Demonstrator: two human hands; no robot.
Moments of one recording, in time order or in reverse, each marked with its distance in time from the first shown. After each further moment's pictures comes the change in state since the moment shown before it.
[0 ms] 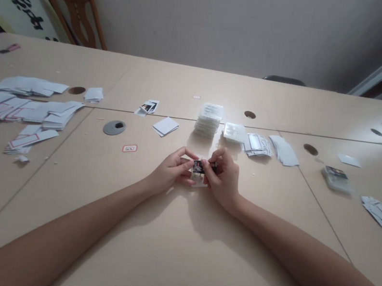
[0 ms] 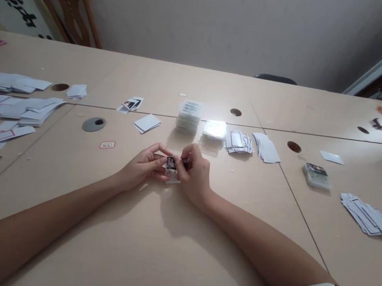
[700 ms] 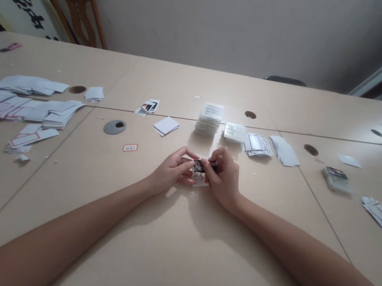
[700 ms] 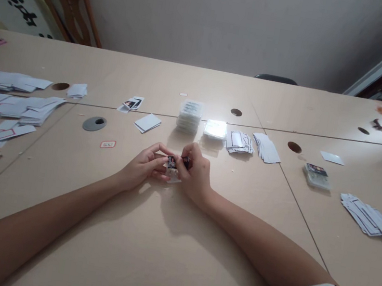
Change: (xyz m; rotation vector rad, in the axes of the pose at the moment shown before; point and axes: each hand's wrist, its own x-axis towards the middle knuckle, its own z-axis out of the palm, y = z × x) left_hand 0.001 0.000 0.000 0.065 0.018 0.009; right_hand 0.003 0.001 -0.001 -0.052 -0.014 -0.017
